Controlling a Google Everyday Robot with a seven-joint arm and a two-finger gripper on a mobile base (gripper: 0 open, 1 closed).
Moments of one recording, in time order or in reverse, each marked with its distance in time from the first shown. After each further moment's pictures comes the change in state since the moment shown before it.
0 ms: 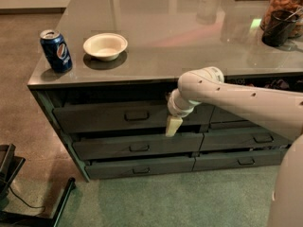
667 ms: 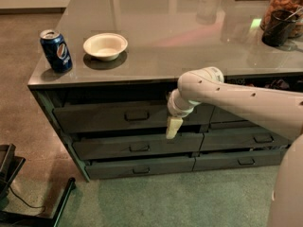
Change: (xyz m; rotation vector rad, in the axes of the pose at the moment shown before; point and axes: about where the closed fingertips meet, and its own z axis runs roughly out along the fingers) arm 0.000 0.001 -0.001 0.000 0.002 -0.001
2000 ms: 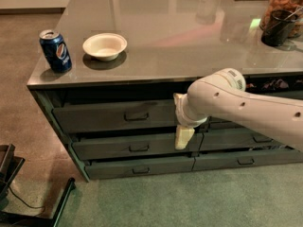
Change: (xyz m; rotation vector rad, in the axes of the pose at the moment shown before) arm -0.002 0.054 -0.091 0.062 0.076 -0.004
